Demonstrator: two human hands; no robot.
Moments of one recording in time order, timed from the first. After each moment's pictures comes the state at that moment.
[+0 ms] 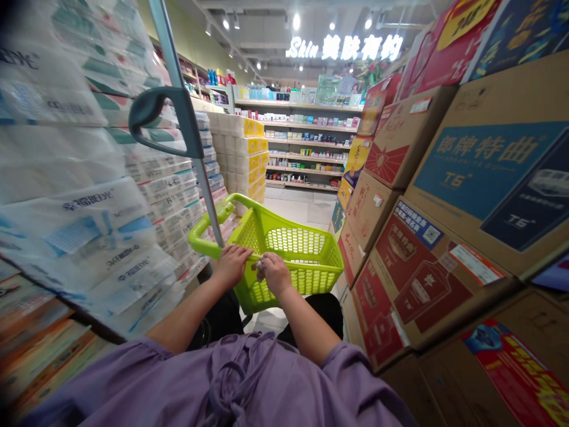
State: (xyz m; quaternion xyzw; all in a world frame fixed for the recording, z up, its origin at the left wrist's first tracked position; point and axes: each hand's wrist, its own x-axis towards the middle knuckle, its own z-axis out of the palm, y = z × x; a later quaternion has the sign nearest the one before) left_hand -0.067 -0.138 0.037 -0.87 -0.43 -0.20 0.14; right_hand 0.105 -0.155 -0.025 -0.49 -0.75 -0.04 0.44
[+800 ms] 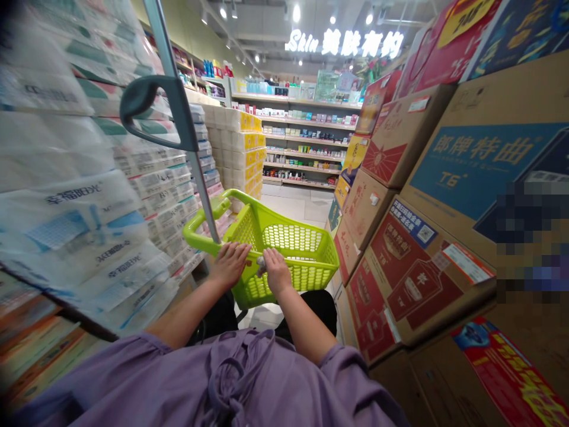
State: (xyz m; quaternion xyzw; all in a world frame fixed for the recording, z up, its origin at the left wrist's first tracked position) left_hand -0.063 -0.139 0.009 -0.85 -0.42 -0.19 0.24; right_hand 0.129 -0.154 -0.054 -0.55 -0.74 -0.10 0.37
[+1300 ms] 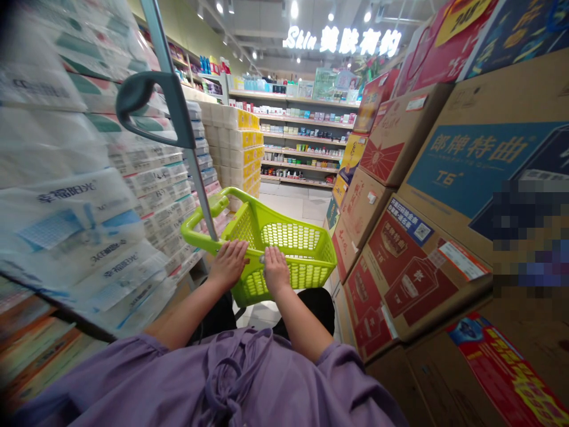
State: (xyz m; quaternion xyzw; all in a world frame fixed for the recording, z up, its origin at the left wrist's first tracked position) left_hand -0.057 -0.136 0.003 -0.85 -0.42 -0.21 0.25; right_hand 0.124 -0.159 -0.051 -0.61 -0.72 -0.10 0.31
